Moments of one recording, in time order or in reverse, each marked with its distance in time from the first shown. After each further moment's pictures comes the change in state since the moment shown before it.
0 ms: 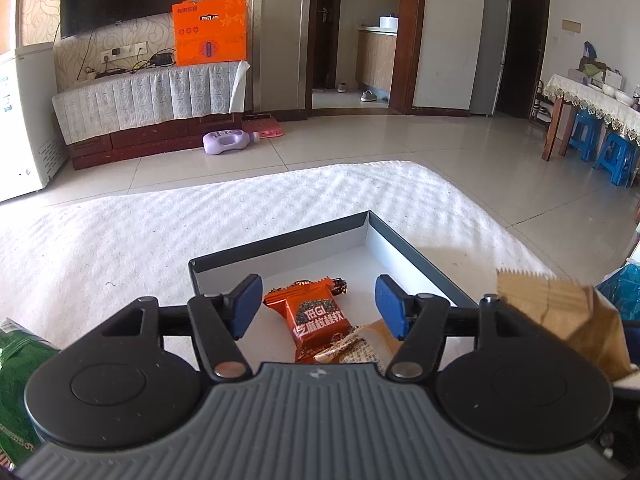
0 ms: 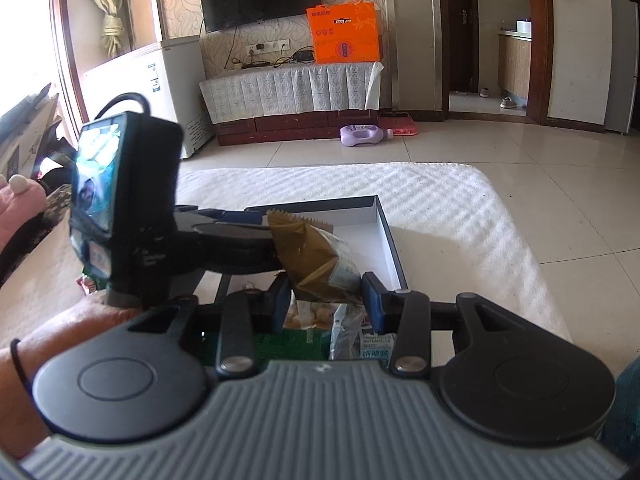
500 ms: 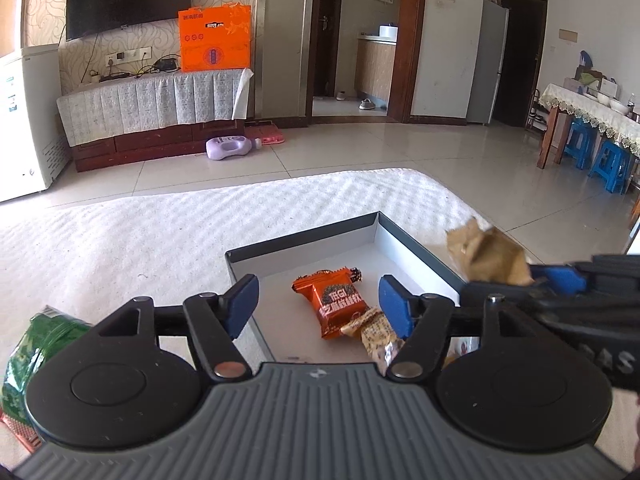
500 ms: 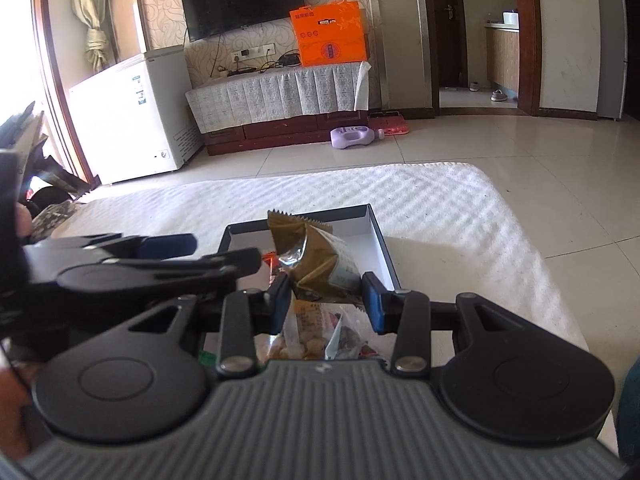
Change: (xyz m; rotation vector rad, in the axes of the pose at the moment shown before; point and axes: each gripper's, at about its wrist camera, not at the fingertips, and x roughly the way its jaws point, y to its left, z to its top) left arm -0.049 0.022 -0.011 -0.004 -0.024 -0.012; right arm 0.034 -0.005 0.010 0.045 -0.001 -0.018
